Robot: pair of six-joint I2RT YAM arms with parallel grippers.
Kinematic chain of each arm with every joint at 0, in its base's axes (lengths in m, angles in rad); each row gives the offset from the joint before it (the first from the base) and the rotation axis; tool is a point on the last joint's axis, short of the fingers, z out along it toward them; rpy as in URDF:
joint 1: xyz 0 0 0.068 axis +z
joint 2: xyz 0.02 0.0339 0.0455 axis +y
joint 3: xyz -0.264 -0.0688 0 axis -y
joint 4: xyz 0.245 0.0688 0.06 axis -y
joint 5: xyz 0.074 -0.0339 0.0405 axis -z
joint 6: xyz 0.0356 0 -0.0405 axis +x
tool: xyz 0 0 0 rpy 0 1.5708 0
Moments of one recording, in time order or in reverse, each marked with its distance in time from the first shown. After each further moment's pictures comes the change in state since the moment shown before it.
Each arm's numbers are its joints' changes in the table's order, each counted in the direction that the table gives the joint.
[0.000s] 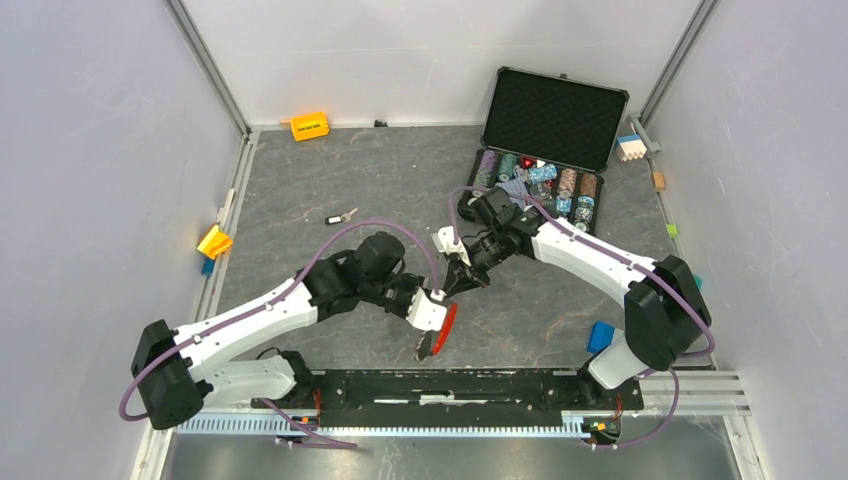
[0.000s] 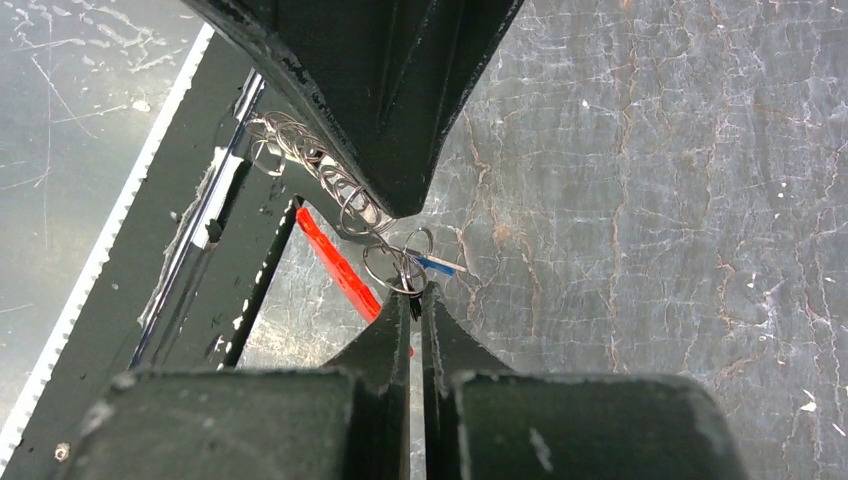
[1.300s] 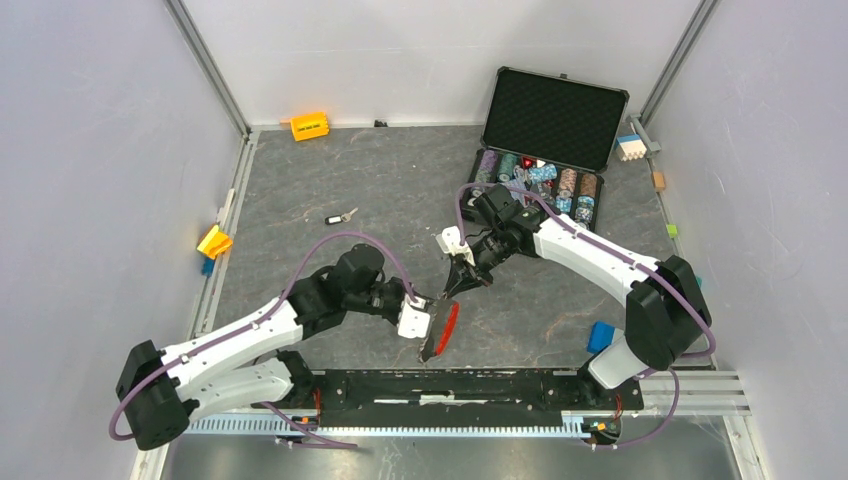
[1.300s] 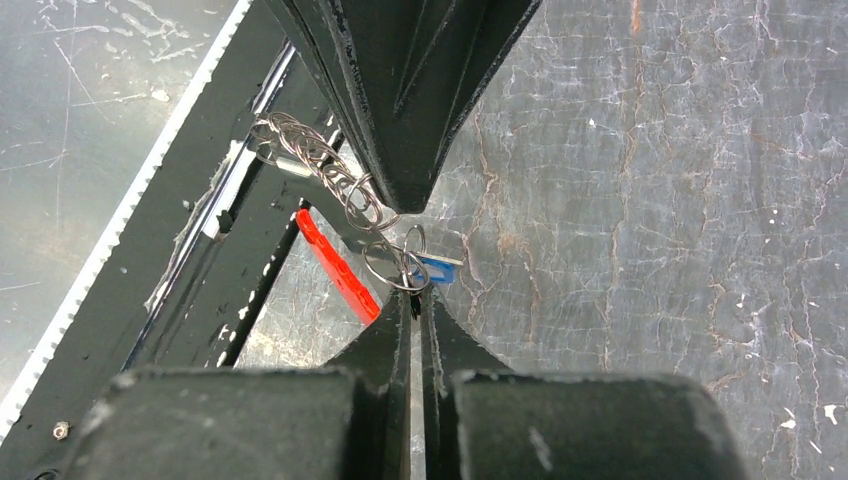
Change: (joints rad) left arm 0.030 -0.144 -0.197 0.265 0.081 -0.048; right arm -0.012 0.001 0.036 -0.108 -0.040 -0.129
